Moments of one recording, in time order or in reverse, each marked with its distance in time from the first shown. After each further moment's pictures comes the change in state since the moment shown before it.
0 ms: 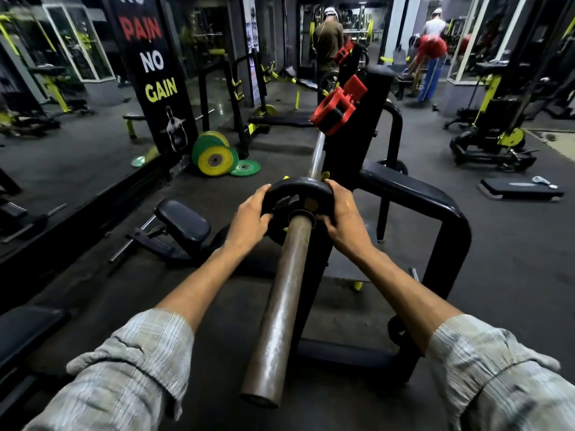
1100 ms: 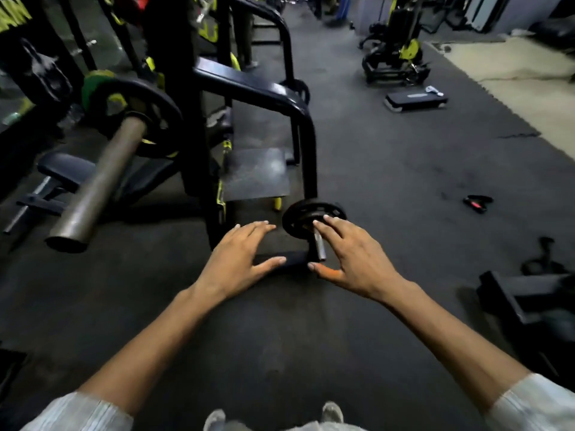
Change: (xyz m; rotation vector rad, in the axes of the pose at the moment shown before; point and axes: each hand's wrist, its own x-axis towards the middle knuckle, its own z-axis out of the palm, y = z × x) left_hand -0.323 0.230 0.150 0.198 -0.453 0.359; right_hand -0.403 0.074 -0.245 -0.525 -0.334 0.151
